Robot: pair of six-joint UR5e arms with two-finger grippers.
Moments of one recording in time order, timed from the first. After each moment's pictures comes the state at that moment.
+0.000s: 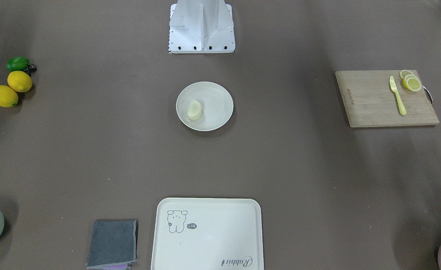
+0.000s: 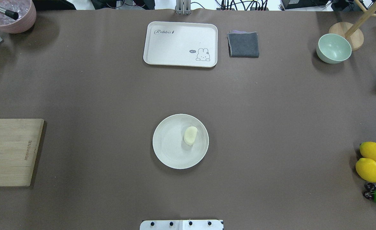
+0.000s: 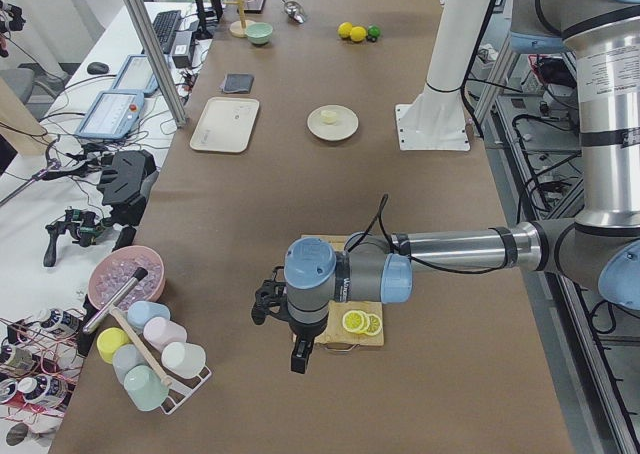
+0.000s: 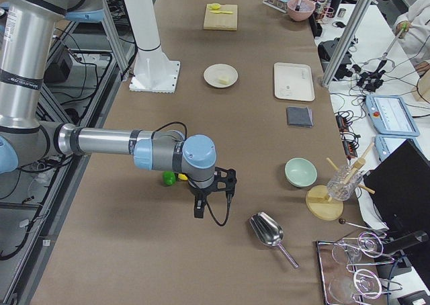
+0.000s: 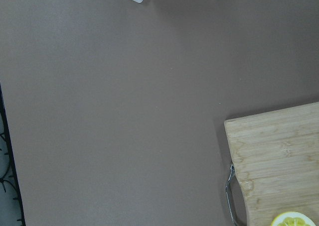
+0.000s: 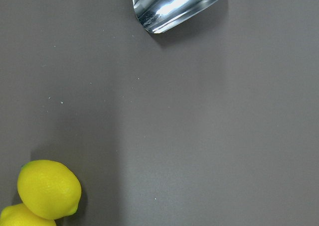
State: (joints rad) left arm -1.62 -1.39 -1.68 -1.68 -2.23 0.22; right arm 1.59 -1.88 1.88 -1.60 2.33 0.00
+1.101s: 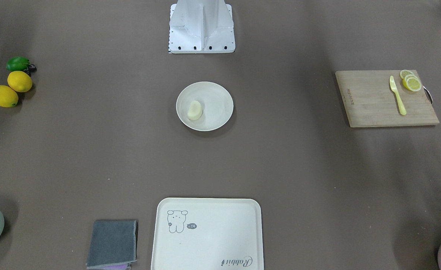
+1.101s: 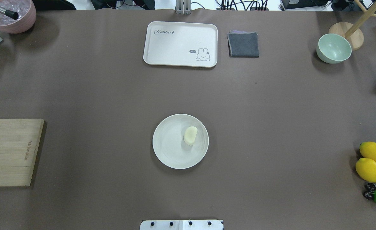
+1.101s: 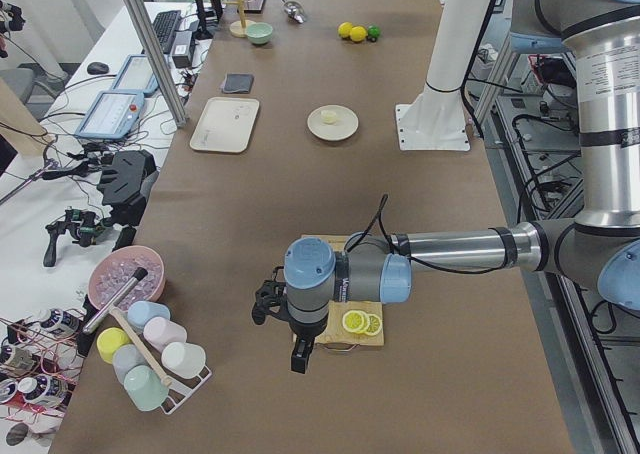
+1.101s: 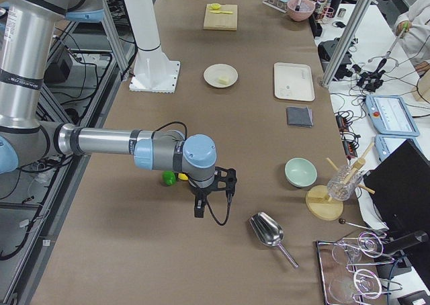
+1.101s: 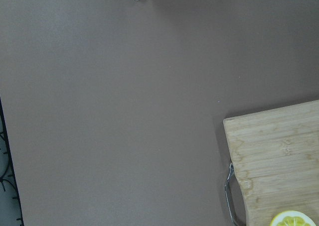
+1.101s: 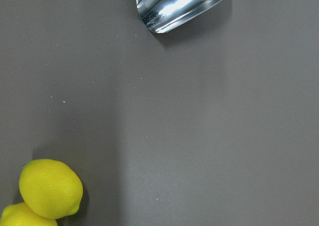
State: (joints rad) left arm -1.62 -1.39 -1.68 -1.68 -2.23 0.22; right arm 1.58 -1.88 1.88 -1.60 2.33 0.00
